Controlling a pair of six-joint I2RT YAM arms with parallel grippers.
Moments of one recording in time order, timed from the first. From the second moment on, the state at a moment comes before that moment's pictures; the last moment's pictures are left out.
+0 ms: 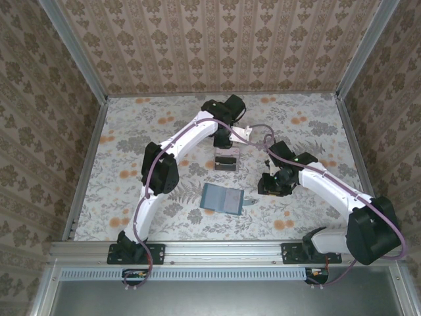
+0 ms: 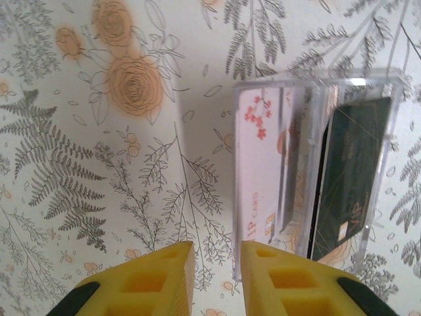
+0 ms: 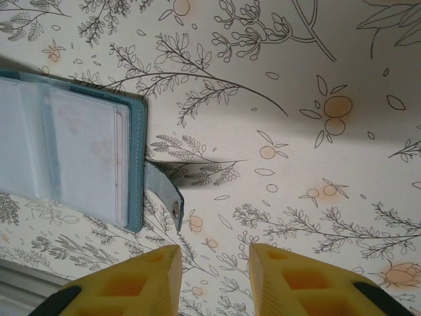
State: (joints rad) left arm -0.77 2.33 2.27 -1.22 -0.05 0.97; right arm 0.40 1.30 0.85 -0.90 -0.25 0.49
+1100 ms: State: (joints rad) left arm -0.61 1.78 1.49 -0.74 0.02 -0.08; right arm 0.40 1.45 0.67 -0.56 -0.49 0.61
